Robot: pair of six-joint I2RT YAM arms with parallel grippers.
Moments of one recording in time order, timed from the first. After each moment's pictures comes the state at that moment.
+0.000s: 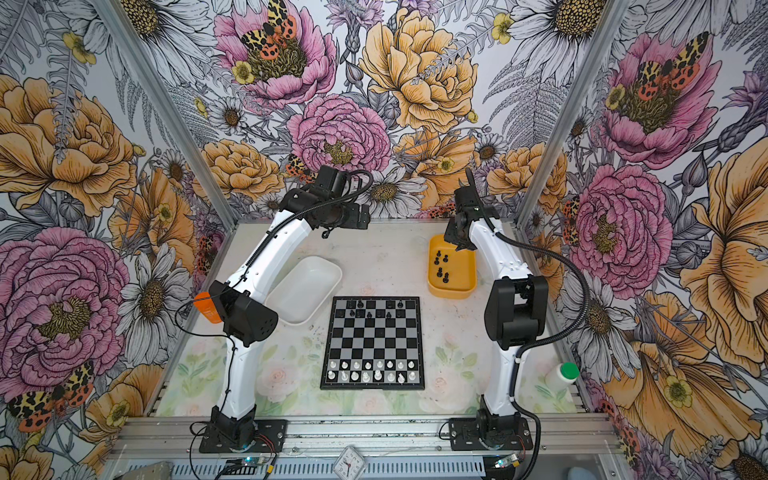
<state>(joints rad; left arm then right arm) -0.50 2.19 2.49 -1.09 -0.05 -0.28 0.08 2.02 1.91 -0.94 0.08 0.42</state>
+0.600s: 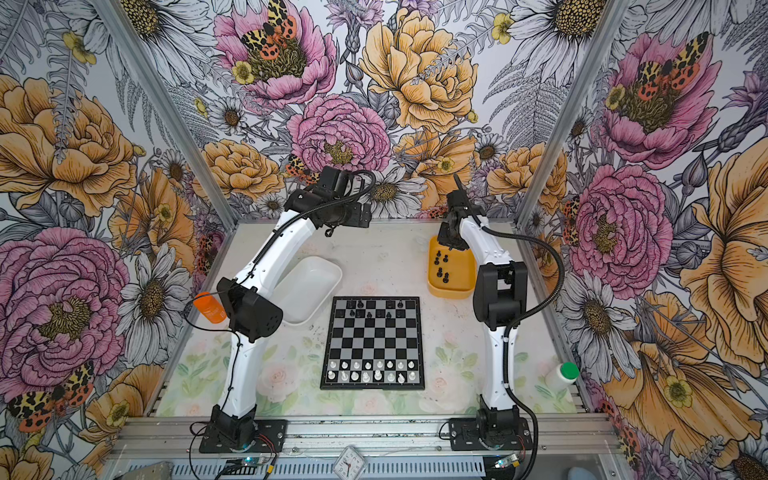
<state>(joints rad) -0.48 2.25 2.53 -1.05 -0.05 -0.25 0.08 2.24 2.08 -0.96 0.03 0.37</state>
